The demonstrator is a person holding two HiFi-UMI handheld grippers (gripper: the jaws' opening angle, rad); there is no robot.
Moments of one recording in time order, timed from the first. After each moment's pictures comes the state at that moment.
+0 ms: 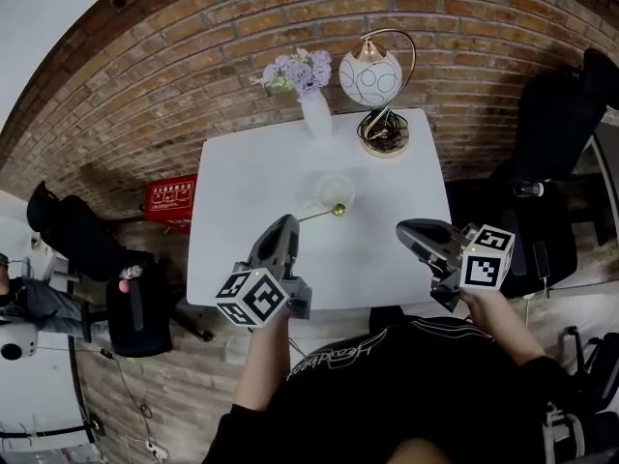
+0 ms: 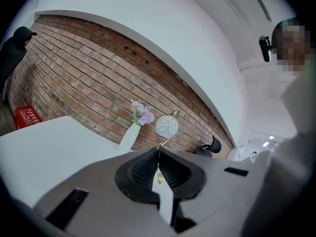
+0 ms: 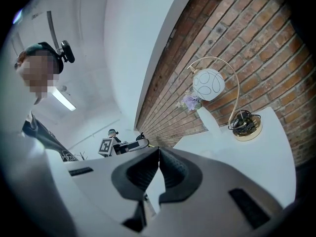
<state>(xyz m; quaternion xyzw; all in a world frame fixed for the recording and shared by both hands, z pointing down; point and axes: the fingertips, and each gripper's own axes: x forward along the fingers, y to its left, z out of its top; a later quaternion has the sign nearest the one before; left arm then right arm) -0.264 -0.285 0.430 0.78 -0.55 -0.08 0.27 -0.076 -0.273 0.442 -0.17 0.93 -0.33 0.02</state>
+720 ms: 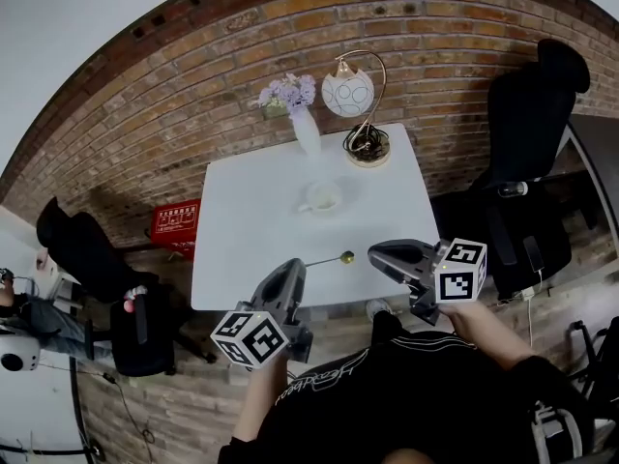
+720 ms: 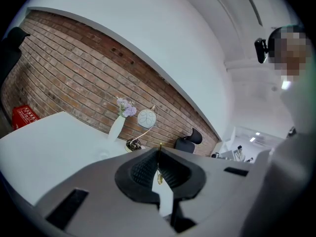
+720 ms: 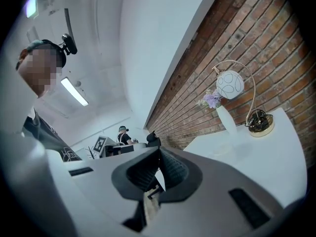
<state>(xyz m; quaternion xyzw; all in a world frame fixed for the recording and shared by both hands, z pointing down) -0.221 -0.155 0.400 0.82 -0.50 -0.05 0.27 -0.097 -0.170 0.412 -0.13 0.95 -0.28 0.03</state>
